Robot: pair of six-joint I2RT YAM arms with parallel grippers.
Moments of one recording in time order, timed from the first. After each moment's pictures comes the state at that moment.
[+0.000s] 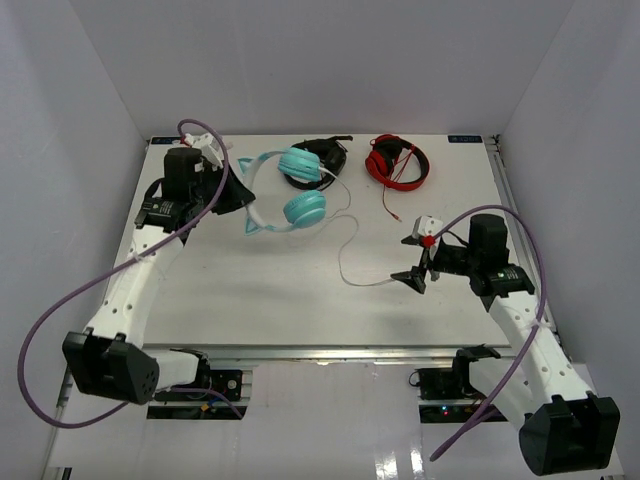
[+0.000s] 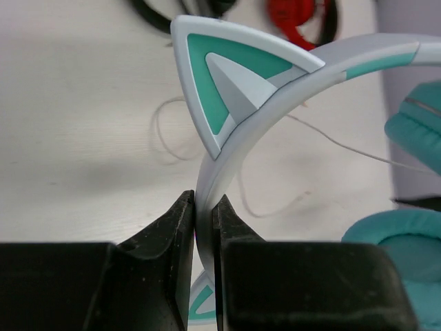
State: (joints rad) left arm -0.17 1.28 1.27 -0.56 0.24 -0.44; right arm 0.15 0.87 0.66 -0.39 -0.96 -0.72
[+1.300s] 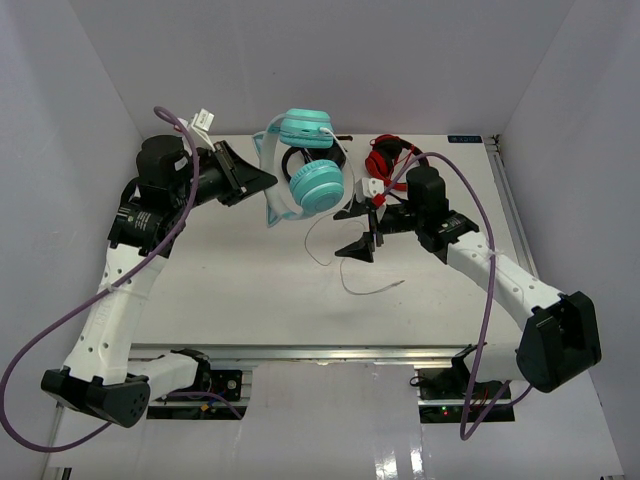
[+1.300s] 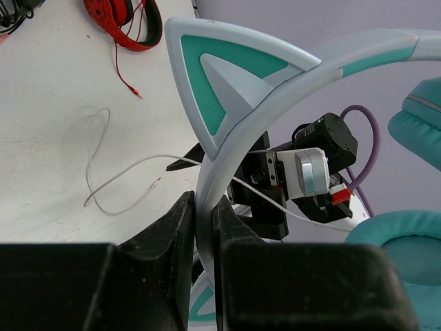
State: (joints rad) left arm -0.29 1.15 1.46 -0.57 0.51 -0.80; right arm 0.51 1.33 1.02 -0.05 -1.08 -0.46
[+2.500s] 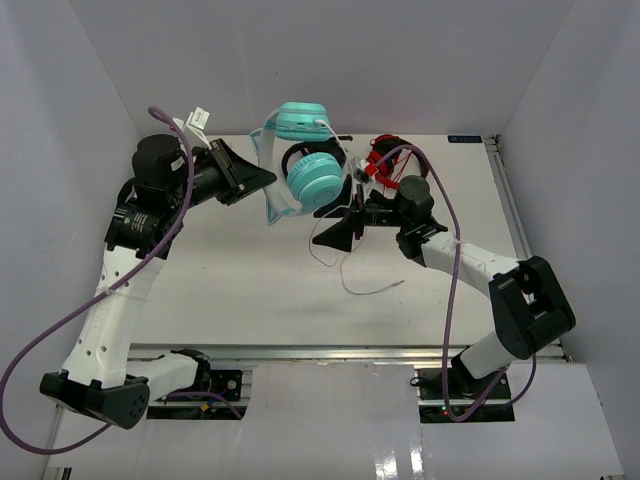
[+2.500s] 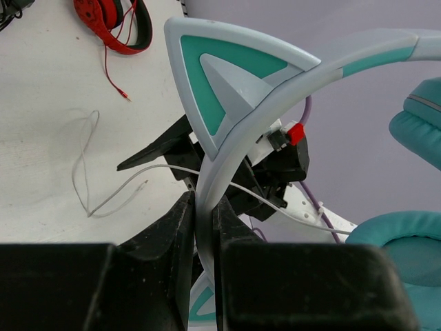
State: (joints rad) left arm -0.29 1.14 1.47 -0.57 0.51 -0.85; right arm 0.56 1.53 0.92 0.74 -1.02 0.40
